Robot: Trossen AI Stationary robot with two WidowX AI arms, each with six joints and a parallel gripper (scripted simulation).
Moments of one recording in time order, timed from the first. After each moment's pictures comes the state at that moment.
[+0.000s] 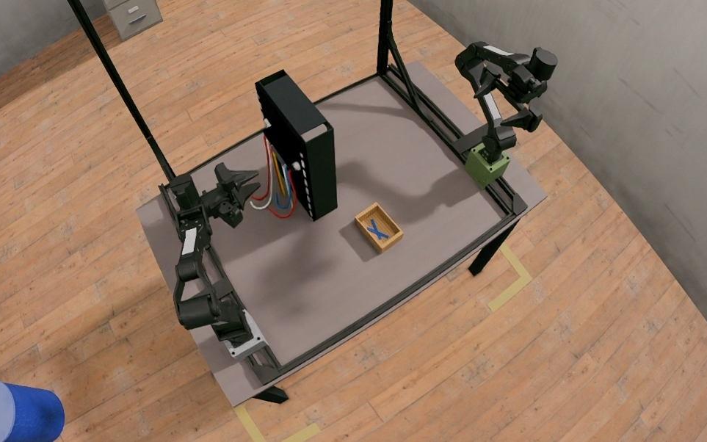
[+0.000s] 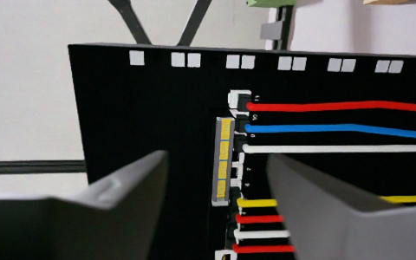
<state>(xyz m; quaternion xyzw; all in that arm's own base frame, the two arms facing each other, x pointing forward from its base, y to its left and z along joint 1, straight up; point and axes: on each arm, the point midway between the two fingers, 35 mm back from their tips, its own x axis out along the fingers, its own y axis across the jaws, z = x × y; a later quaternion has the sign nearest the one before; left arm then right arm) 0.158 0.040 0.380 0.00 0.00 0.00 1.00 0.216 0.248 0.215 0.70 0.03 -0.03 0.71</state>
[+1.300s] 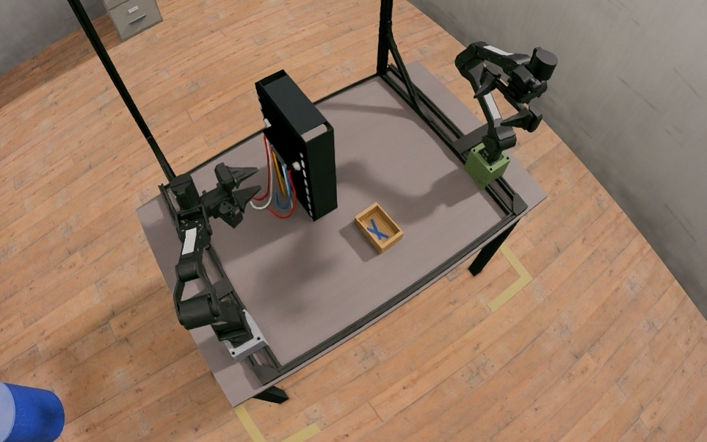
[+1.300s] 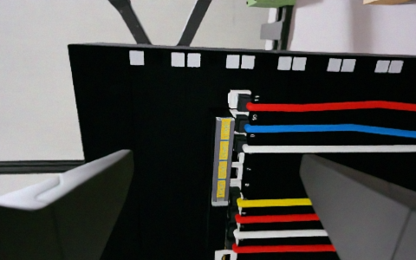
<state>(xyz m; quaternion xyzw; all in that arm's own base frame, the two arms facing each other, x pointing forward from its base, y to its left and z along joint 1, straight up) 0.158 0.040 0.380 0.00 0.00 0.00 1.00 0.216 0.248 0.215 0.70 0.03 -0.03 0.71</state>
